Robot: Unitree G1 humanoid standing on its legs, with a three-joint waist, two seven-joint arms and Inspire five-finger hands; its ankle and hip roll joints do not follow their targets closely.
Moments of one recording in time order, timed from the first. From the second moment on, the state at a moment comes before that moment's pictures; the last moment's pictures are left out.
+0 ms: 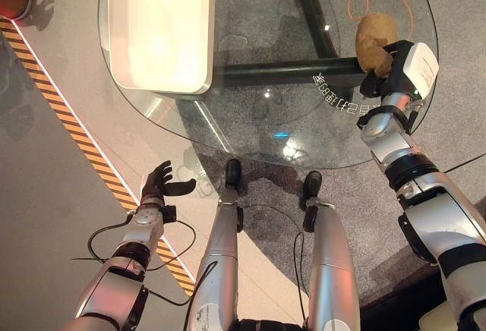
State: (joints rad) left arm -0.54 0.44 -0.26 1.06 -0.50 -0.13 0.17; right arm -1.13 -0.53 0.53 0.99 0.00 0.20 -0.70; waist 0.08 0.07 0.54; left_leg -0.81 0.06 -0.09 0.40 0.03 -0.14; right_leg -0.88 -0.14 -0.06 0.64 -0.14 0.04
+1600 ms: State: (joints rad) left arm -0.54 0.35 -0.26 1.01 -0.49 -0.13 0.21; right arm -1.05 -0.47 0.75 0.61 -0.28 0.22 -0.31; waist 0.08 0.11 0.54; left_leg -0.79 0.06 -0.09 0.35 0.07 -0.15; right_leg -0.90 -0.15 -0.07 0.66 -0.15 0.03
